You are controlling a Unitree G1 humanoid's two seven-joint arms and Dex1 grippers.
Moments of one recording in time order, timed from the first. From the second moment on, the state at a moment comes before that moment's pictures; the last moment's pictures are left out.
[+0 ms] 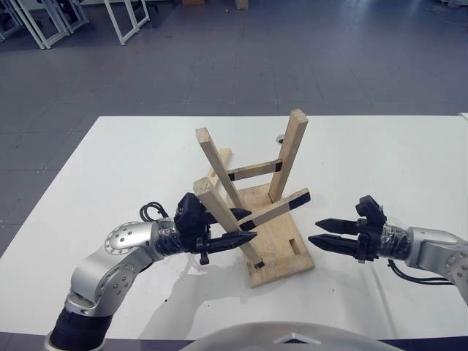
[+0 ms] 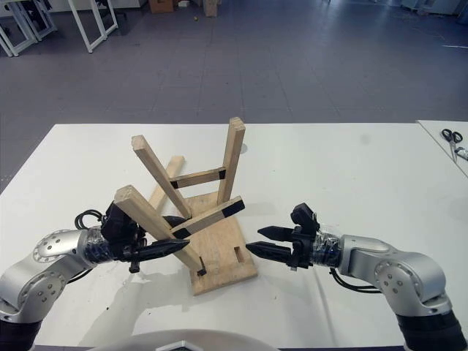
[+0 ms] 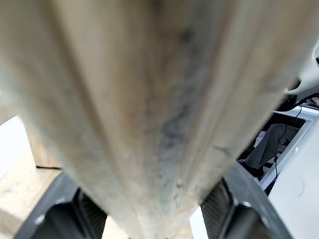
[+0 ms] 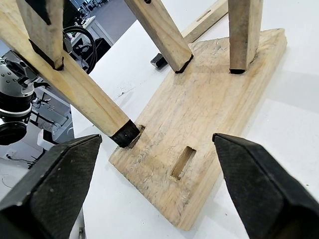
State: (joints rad) left arm 0.11 0.65 -0.04 -0.50 -0.76 0.45 -1.00; right arm 0.06 -0.81 -0.07 -0.41 1.03 0.96 0.77
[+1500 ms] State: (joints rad) left arm -0.27 0.85 -0.13 0.07 -0.33 0.05 -1.22; right arm 0.09 -0.71 -0.04 -0.46 0.95 0.96 0.71
